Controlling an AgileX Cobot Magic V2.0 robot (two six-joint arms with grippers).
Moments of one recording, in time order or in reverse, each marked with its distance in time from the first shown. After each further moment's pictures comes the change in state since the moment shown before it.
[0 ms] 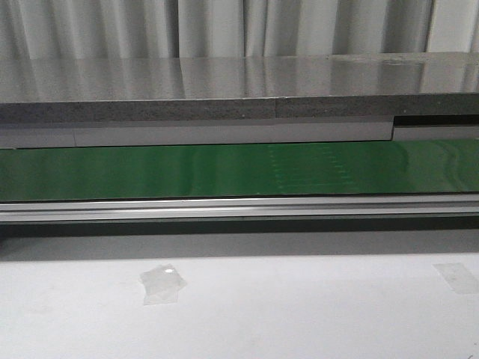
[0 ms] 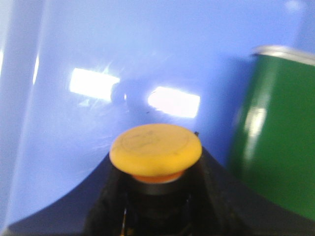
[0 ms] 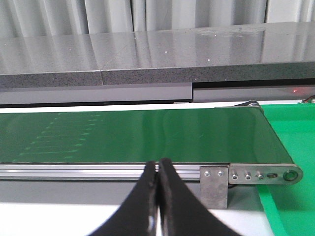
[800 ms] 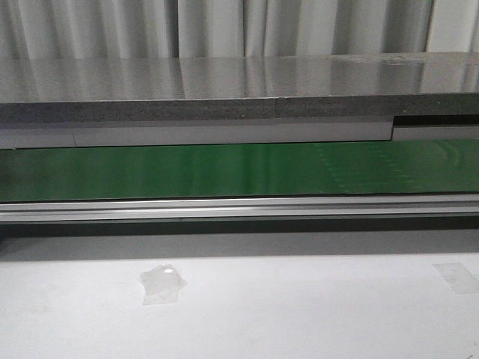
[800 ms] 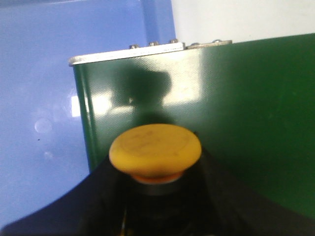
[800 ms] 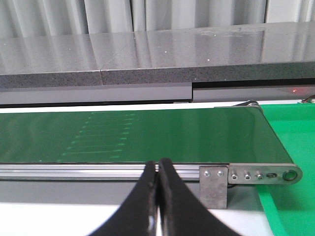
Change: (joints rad) left arm -0.239 -0.008 0.000 0.048 0.044 0.070; right arm 0.000 0.000 0.000 0.000 0.000 0.000
